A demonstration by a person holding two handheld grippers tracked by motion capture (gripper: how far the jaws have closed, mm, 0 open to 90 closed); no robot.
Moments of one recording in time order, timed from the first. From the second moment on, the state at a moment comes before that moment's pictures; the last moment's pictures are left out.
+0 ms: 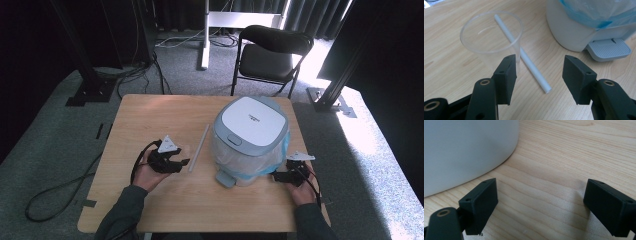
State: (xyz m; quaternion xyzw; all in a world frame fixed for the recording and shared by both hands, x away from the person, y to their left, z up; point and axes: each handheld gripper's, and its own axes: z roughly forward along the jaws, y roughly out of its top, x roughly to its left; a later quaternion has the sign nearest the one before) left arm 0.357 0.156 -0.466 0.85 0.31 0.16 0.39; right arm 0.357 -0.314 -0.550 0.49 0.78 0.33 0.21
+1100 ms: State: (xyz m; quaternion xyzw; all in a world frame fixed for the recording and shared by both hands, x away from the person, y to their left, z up) left arm 0.366 0.146 -0.415 0.86 0.25 0.16 0.42; right arm 0.356 -0.314 -0.550 0.49 0.78 0.33 0.21
